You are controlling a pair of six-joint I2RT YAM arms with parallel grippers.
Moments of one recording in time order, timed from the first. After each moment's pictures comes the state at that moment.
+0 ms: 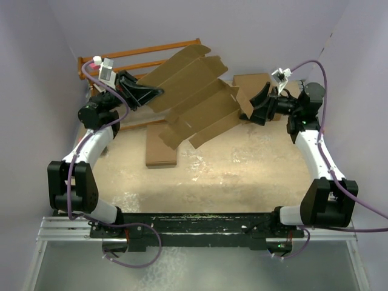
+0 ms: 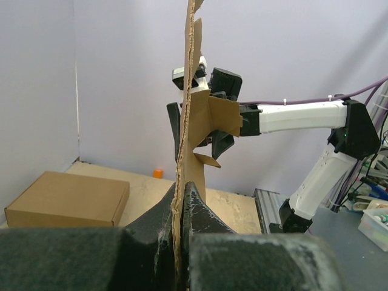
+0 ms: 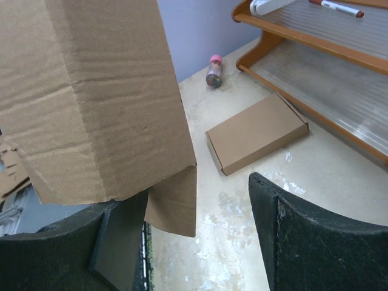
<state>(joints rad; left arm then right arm) -0.06 1.51 1.11 1.52 1.10 -1.25 -0.06 1.37 1.09 0.39 -1.41 0.56</state>
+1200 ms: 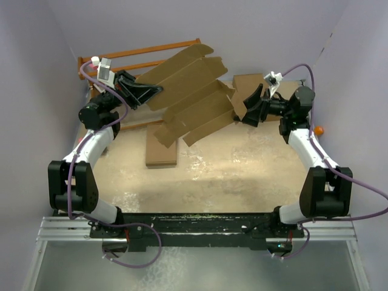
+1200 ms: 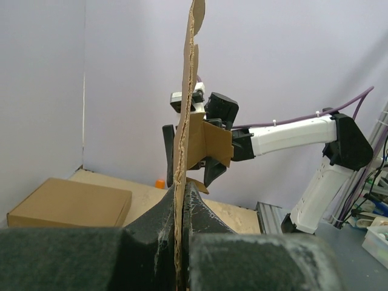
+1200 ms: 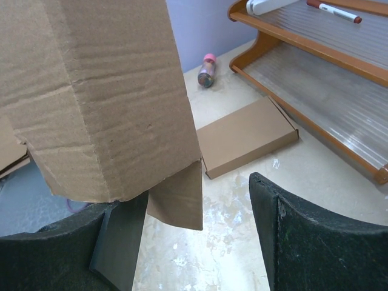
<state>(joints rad) -0.06 1.51 1.10 1.52 1.04 -1.24 -0.01 1.45 1.03 0.62 -1.39 0.56</state>
